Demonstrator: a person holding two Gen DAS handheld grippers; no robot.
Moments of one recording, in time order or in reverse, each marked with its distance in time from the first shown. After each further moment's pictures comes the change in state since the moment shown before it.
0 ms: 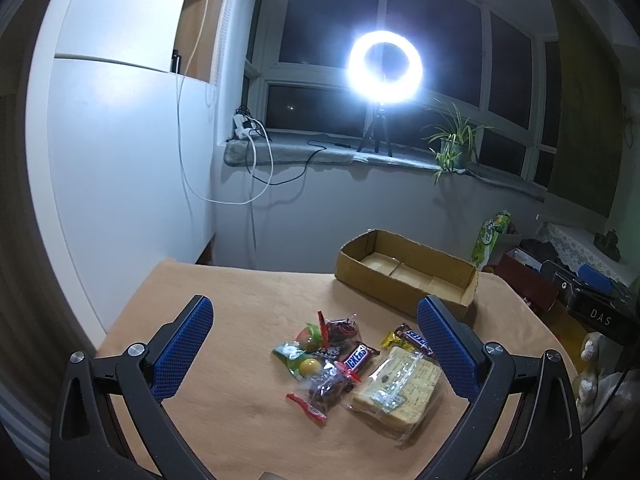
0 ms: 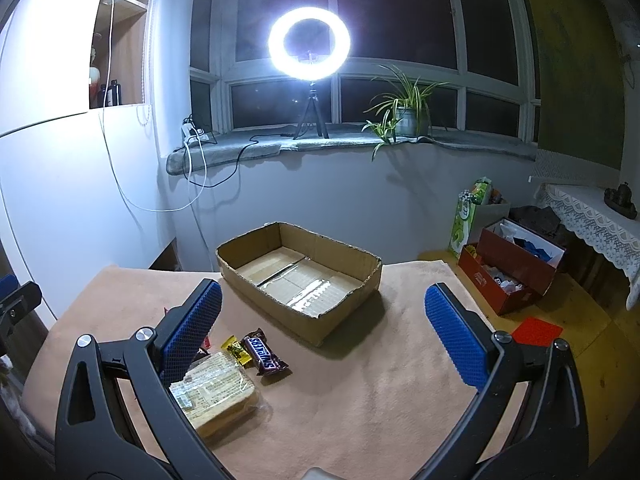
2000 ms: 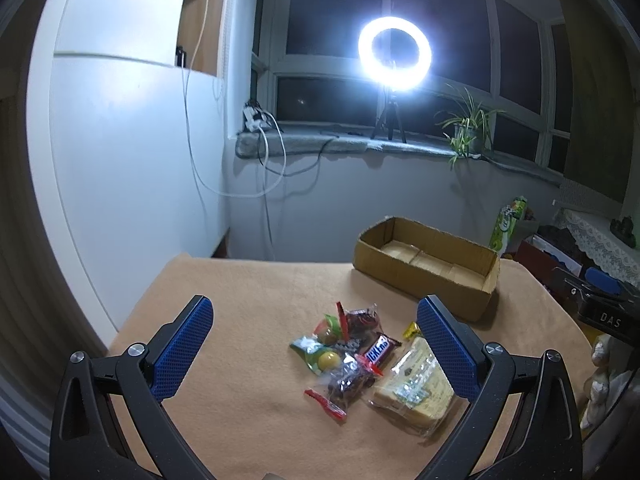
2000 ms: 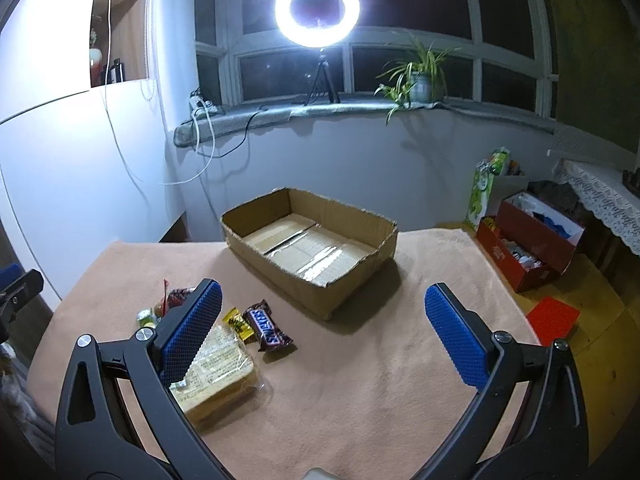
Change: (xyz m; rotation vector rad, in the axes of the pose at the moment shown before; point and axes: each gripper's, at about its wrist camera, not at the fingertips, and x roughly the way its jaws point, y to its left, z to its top) left arm 0.015 0.001 -0.012 0.023 0.038 0.049; right arm 0.032 -0.008 -0.028 0.006 0.107 0.073
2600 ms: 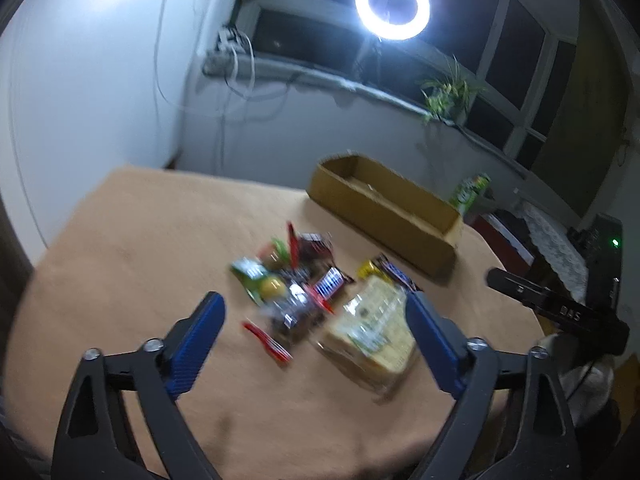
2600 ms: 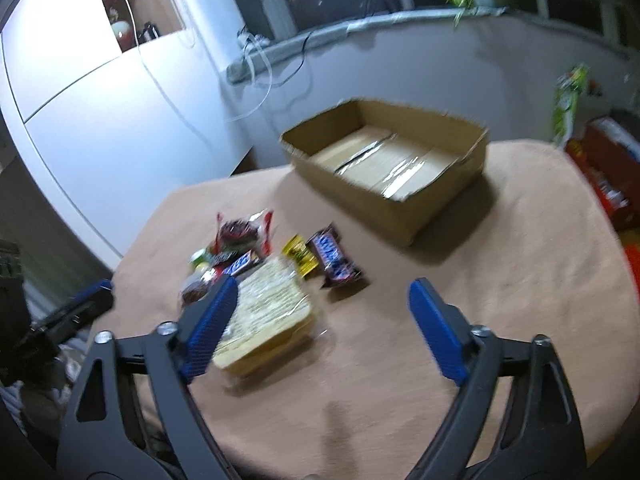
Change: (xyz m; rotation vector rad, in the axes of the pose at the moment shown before) left arm 0.038 0.003 -0.042 -0.146 0.232 -0.224; right arm 0.064 -0.002 -0.033 0.071 0.307 0.338
